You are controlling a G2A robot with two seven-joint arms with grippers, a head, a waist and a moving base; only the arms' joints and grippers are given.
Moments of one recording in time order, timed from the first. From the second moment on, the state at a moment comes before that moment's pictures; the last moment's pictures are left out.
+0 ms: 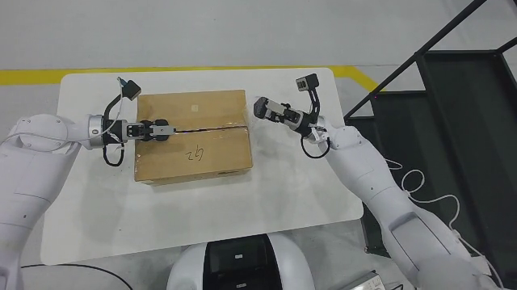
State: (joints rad) left arm 0.74 -0.88 -0.94 -1.10 -0.42 -0.53 -1.29; right arm -0.87 -1.25 1.00 -0.90 0.60 -0.89 0.93
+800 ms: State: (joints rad) left arm 0.79 -0.87 -1.00 -1.12 -0.49 -0.54 -1.22; right arm -0.94 -1.22 1.05 -1.09 0.31 -0.78 0.80
